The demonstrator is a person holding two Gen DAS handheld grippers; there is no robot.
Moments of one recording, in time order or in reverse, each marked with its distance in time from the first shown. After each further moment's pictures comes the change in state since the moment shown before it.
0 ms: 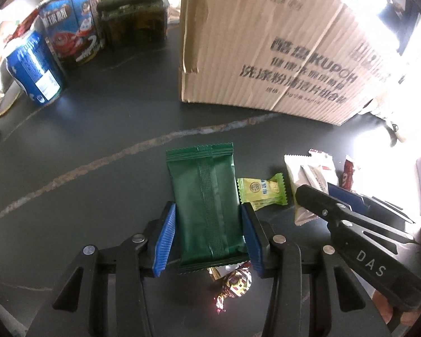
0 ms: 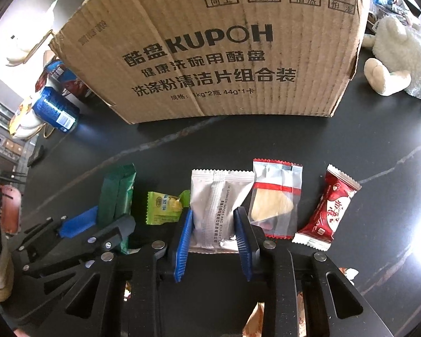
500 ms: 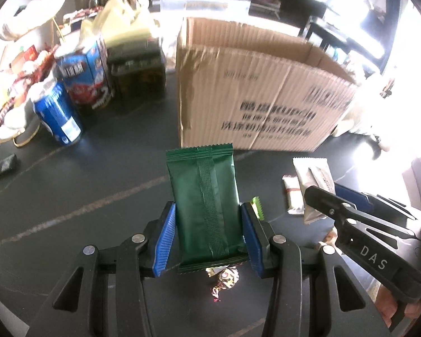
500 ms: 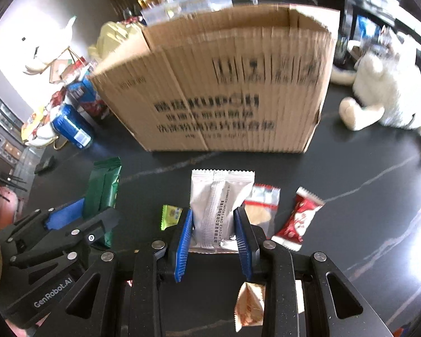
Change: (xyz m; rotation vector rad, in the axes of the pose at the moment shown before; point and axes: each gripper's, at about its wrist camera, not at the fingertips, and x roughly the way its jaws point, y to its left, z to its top) left arm -0.074 -0.013 0.002 0.055 -0.171 0.003; right arm -0.071 0.001 -0.003 -0.042 -0.157 -0.034
